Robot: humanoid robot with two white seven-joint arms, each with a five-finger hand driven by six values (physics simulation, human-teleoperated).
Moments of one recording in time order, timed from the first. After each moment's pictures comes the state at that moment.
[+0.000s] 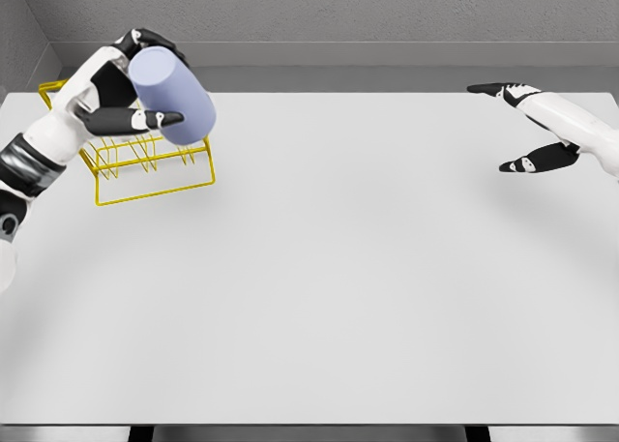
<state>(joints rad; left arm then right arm) -0.47 0.52 -0.26 -1.35 0.72 -0.22 -0.61 -0.78 -0.98 1.00 -1.24 -0.11 -0.61 0.02</state>
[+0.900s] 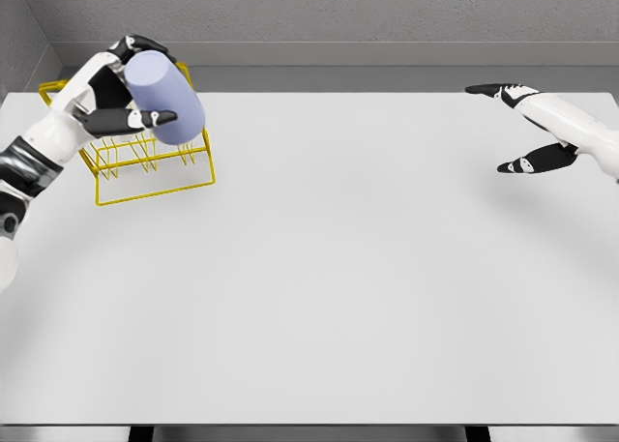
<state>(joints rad) -0.49 0.50 -0.25 -1.25 0.67 -0.22 -0.61 -0.78 -0.97 1.00 -1.23 -0.11 -0.61 0.02</state>
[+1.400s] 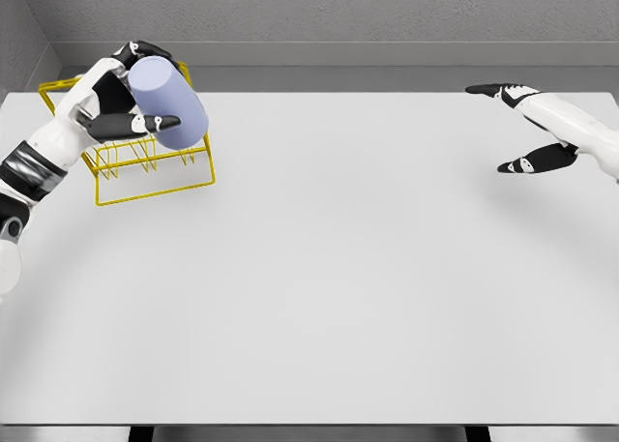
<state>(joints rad) -0.48 0.49 -0.24 -1.25 0.67 -0.22 -0.61 -0.78 -0.98 1.00 -1.23 -0.11 -0.61 0.02</state>
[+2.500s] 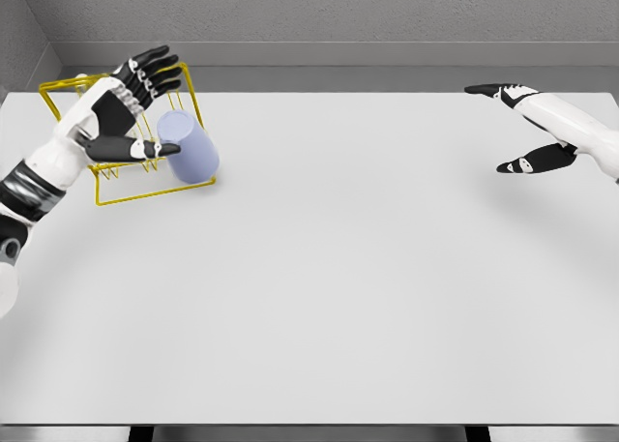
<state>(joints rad) -0.38 0.51 -0.21 -1.36 0.68 -0.23 -0.61 -0.78 -0.97 1.00 -1.23 -0.11 -0.61 0.02</state>
